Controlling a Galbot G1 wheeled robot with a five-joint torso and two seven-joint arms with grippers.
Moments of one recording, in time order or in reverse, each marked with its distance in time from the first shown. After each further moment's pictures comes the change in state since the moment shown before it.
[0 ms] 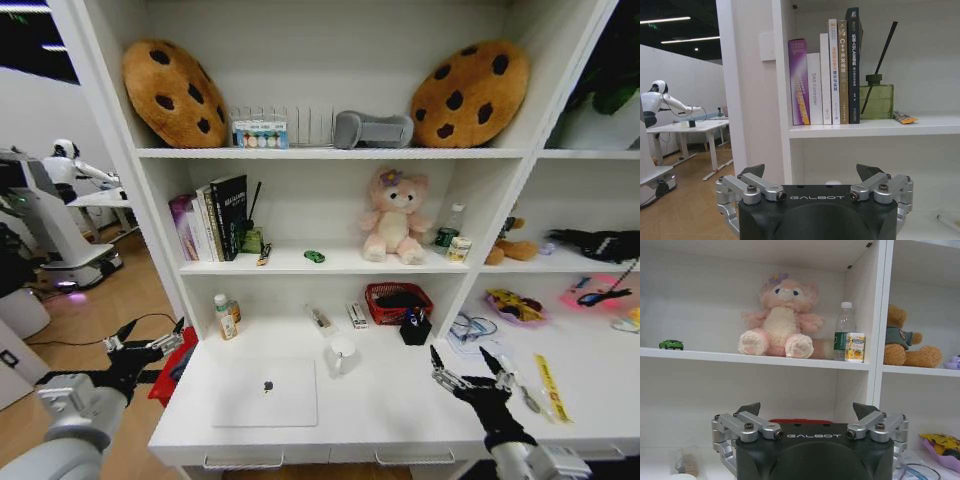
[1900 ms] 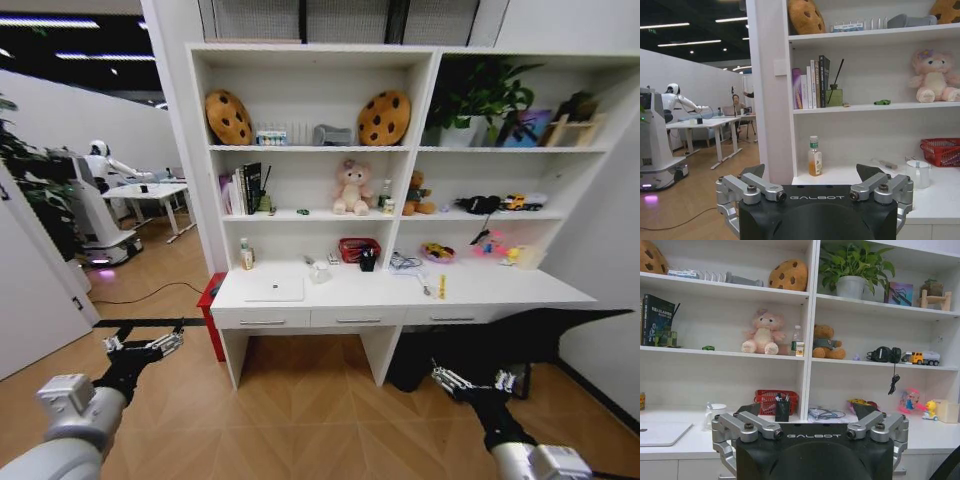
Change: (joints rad) left arm 0.000 0.000 0.000 0.000 0.000 0.000 0.000; right arm 0.000 0.000 0.000 0.000 0.000 0.000 0.000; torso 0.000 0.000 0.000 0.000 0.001
